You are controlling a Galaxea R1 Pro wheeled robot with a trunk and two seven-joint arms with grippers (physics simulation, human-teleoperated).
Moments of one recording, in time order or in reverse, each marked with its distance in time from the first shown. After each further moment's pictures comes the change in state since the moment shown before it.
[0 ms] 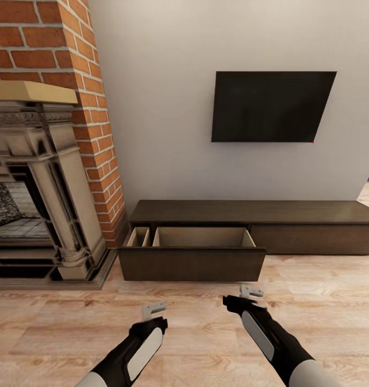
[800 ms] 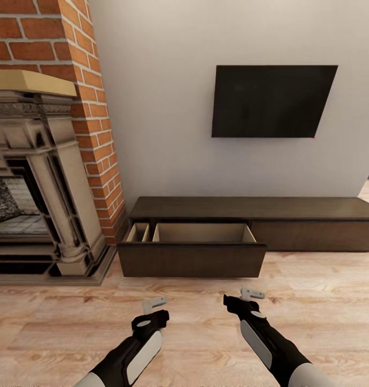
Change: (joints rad) left arm -0.001 0.016 -0.046 0.001 -0.034 -0.149 -0.076; right arm -0.001 0.002 0.062 0.088 -0.002 -0.212 0.003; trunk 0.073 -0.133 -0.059
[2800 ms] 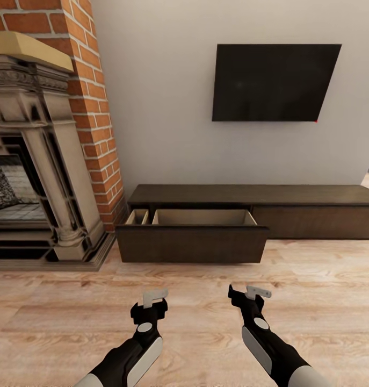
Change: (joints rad) left arm -0.002 0.012 -0.050 0.004 -0.156 -0.171 -0.002; right arm -0.001 0.008 -0.002 0.083 0.056 -0.322 0.000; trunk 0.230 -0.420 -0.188
